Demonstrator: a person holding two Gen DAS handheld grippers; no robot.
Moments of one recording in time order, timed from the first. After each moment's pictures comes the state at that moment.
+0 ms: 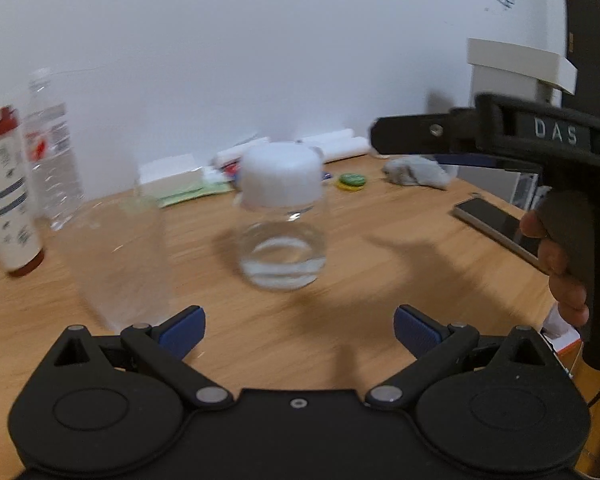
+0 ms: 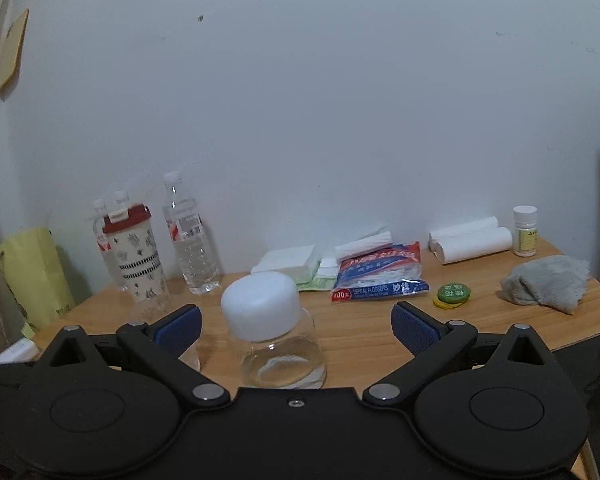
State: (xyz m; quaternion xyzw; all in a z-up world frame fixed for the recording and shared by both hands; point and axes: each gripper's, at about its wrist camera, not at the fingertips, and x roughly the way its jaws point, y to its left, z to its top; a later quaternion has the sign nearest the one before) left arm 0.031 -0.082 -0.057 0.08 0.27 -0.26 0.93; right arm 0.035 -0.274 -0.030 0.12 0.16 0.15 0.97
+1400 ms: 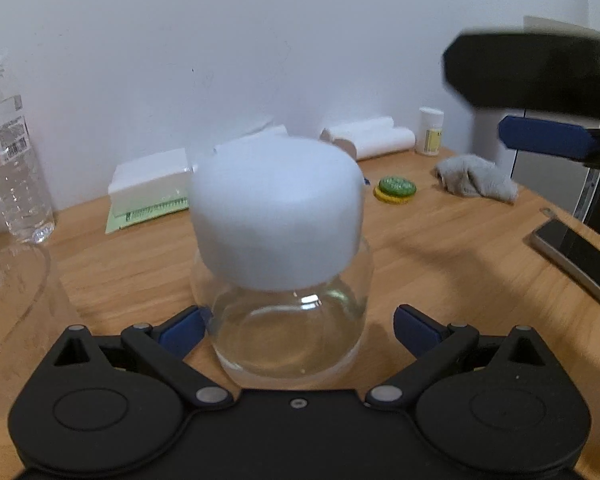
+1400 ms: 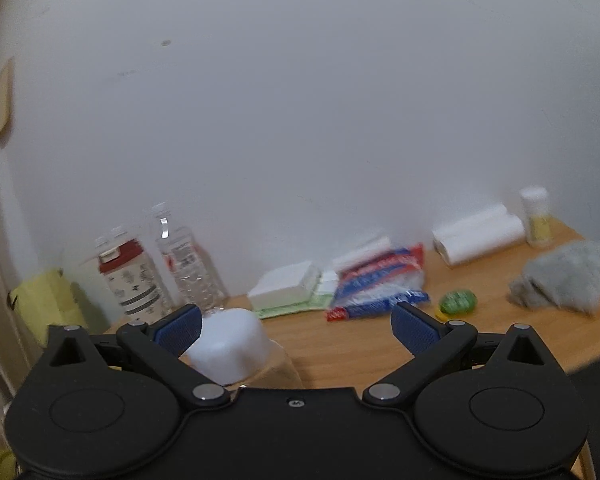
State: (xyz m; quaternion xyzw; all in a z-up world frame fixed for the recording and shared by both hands) left arm 0.128 -0.135 -0.087 0.09 0.29 -0.21 0.93; right arm 0.078 -0.302 -0.037 0.15 0.15 0.18 0.96
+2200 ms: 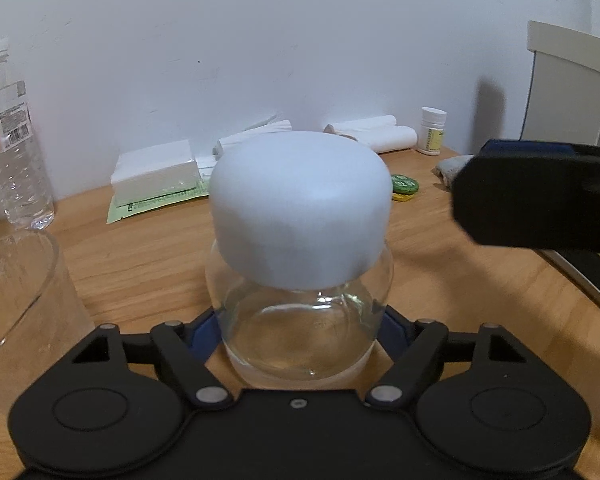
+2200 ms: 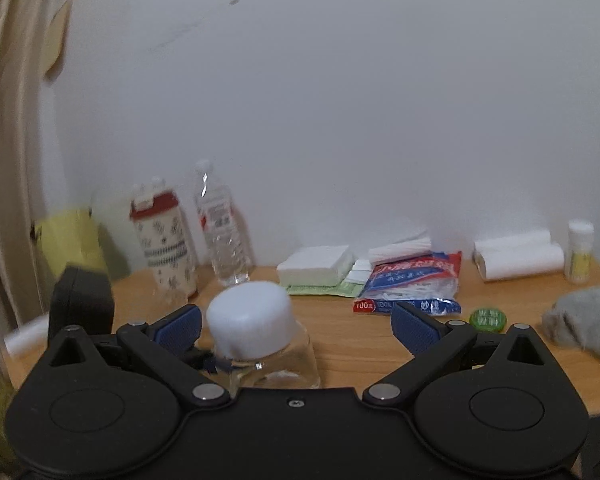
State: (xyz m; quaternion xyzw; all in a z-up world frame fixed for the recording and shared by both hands) left arm 0.126 -0.121 -0.084 0.07 0.31 -0.21 0.92; right arm 0.087 -0.290 -0.039 0.06 0.17 0.25 0.95
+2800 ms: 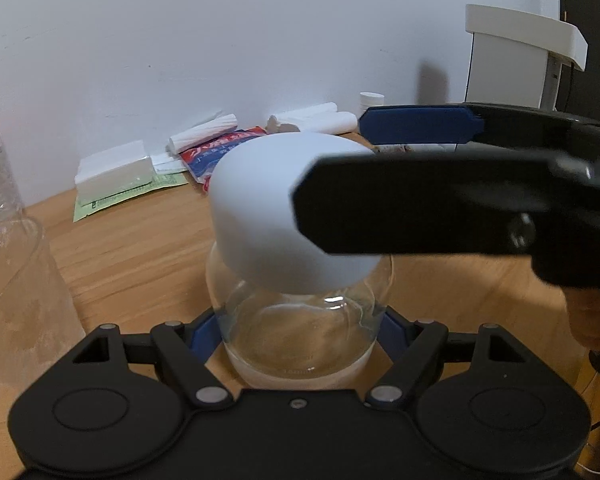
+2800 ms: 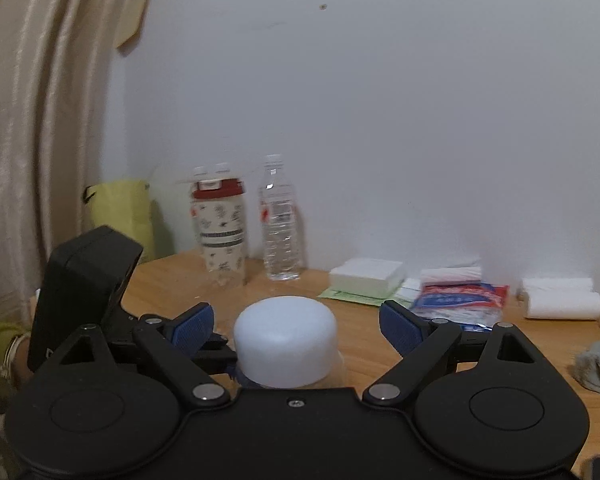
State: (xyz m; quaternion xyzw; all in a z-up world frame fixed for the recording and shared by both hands) left arm 0.092 -0.125 -0.085 0.09 0.31 -0.28 0.90; right arm 0.069 -0.279 -0.045 0.02 0.13 0.33 0.93
